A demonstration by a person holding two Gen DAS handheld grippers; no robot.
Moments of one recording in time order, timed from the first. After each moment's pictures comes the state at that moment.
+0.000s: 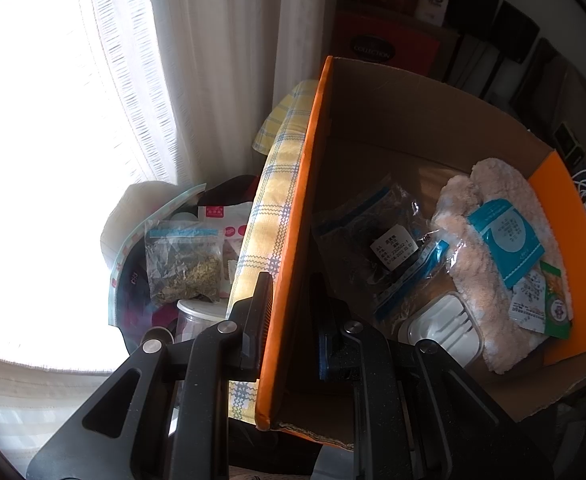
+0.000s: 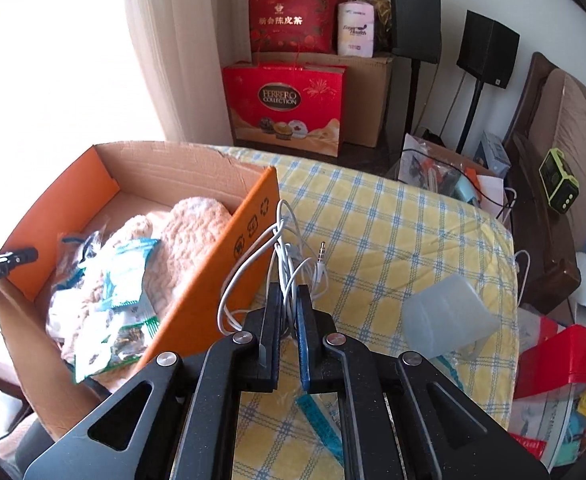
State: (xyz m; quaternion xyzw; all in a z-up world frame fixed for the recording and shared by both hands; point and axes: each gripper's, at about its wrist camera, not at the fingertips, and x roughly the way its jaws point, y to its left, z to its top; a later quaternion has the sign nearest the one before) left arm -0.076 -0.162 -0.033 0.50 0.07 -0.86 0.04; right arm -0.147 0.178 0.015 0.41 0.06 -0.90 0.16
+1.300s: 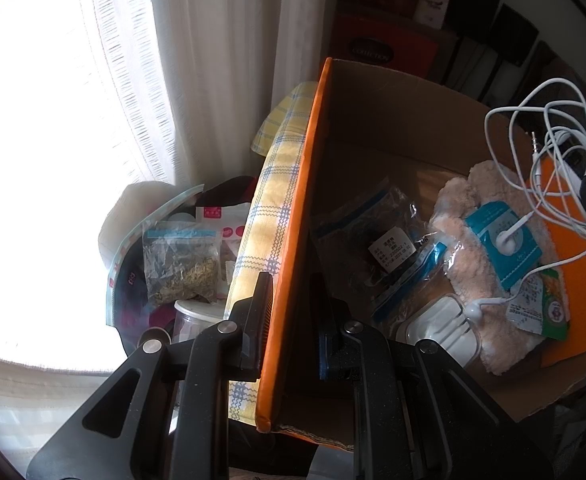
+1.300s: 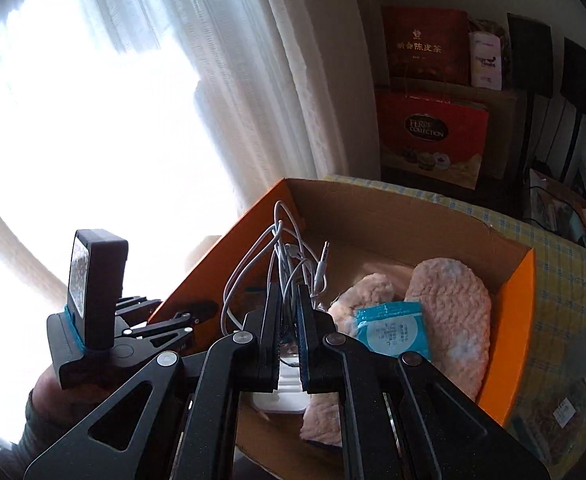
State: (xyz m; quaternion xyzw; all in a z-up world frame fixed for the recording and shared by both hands) left arm -0.081 -0.159 -0.038 0.50 0.07 -0.86 0.04; right arm -0.109 -0.005 0.050 0.40 0.01 -0.86 0.32
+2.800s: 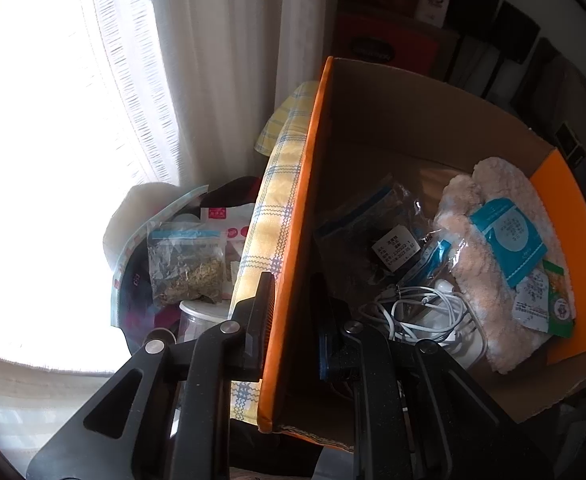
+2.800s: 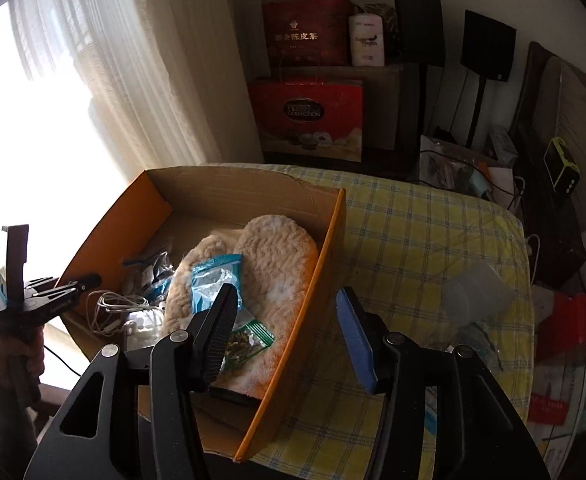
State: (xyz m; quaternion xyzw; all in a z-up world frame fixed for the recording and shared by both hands) left arm -0.080 -0.163 -0.043 0.49 0.06 -0.87 0.05; right arm -0.108 0.138 0.060 0.42 0.00 -0.89 0.16
